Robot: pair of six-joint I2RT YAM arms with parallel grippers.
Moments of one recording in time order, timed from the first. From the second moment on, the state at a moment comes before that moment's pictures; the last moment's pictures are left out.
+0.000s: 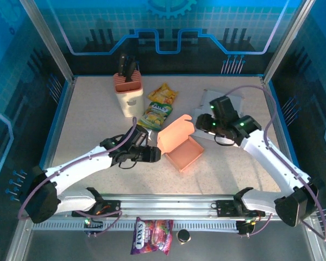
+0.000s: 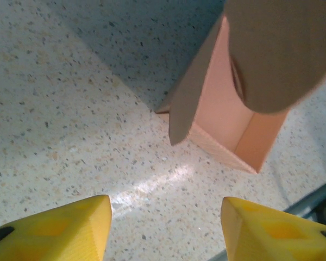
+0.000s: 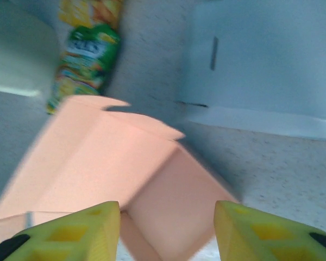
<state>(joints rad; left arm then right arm) -0.72 1.24 0.80 -0.52 0.14 -0.66 0.40 1.20 1.09 -0.83 -0.03 0.68</state>
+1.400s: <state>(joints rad) -0.53 1.40 0.93 -0.56 0.27 -0.13 0.30 1.15 0.98 -0.72 -0.31 0.33</state>
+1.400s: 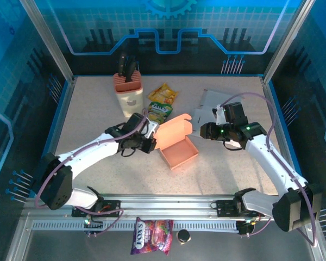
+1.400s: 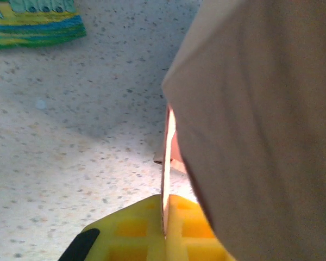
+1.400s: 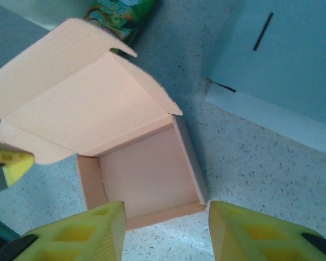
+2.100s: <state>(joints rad) -0.35 1.48 1.05 -0.74 0.42 0.36 0.38 1.58 1.18 -0.58 -0.42 -0.15</state>
